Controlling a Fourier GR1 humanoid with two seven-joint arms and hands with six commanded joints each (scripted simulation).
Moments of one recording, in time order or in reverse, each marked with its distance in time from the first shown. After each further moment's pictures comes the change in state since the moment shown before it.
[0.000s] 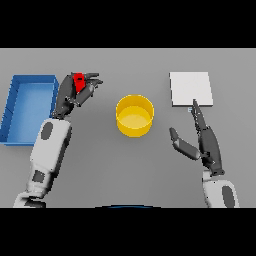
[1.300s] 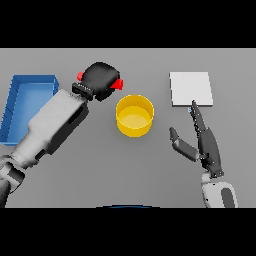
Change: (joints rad) left arm -0.336 0.238 -0.654 0.018 -0.733 -0.240 0.294; right arm 0.019 0.008 0.015 -0.037 0.015 -0.002 0.054
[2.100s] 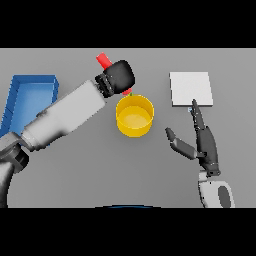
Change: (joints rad) left arm -0.251 -0.008 -0.345 0.149 -0.350 -0.093 -0.239; right arm -0.015 0.029 -0.008 0.033 0.015 -0.042 -0.025
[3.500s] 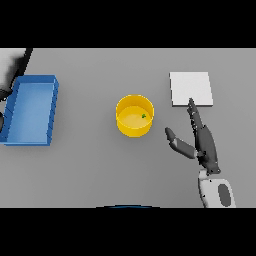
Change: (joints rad) left arm -0.498 0.172 0.379 0.464 0.132 0.015 0.047; right arm -0.019 -0.011 0.002 0.017 -0.030 0.038 -0.037
